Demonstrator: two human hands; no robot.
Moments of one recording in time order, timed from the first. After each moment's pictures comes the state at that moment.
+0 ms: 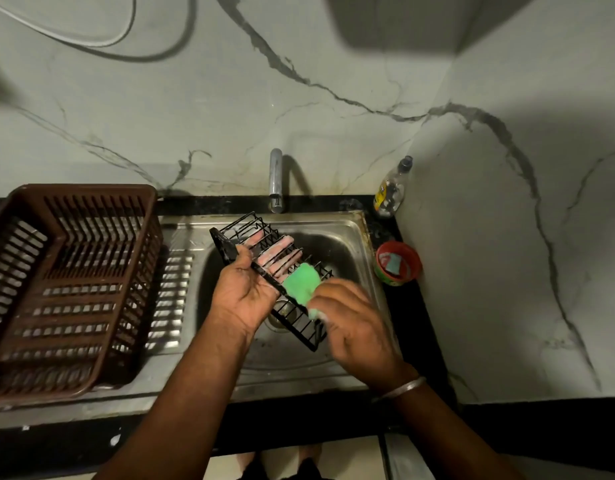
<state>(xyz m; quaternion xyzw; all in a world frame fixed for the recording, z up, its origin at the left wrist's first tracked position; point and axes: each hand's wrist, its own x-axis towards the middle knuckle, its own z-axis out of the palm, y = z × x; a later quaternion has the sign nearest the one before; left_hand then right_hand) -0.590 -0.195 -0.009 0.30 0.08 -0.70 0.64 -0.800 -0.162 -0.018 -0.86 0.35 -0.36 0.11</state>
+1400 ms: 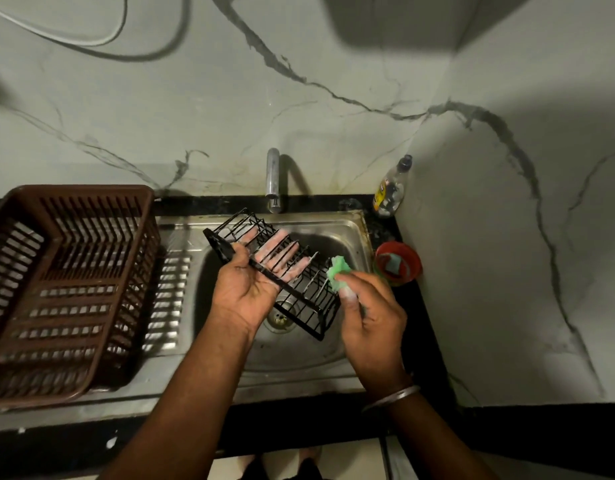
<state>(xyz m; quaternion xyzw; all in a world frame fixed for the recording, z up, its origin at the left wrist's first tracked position) -0.598 -0.202 -0.011 0.28 0.08 -0.70 0.65 -0.797 -0.156 -0.013 -0.68 0.50 -0.51 0.16</state>
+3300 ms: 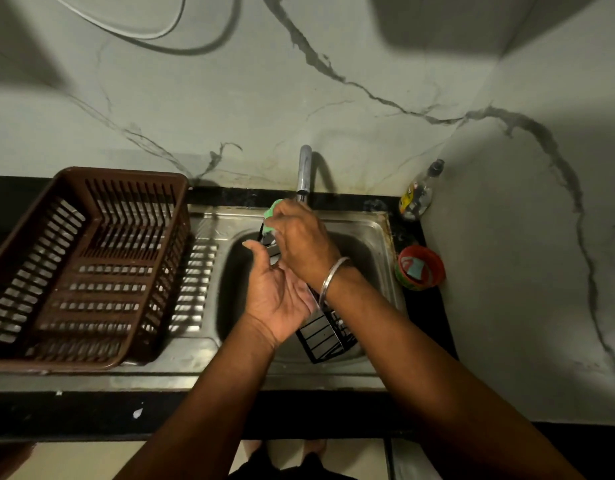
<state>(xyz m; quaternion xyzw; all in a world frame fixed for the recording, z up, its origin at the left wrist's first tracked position) -0.598 -0.175 -0.026 0.30 0.01 -0.75 0.59 -0.665 -0.251 0.027 -0.88 0.39 -0.25 0.14</state>
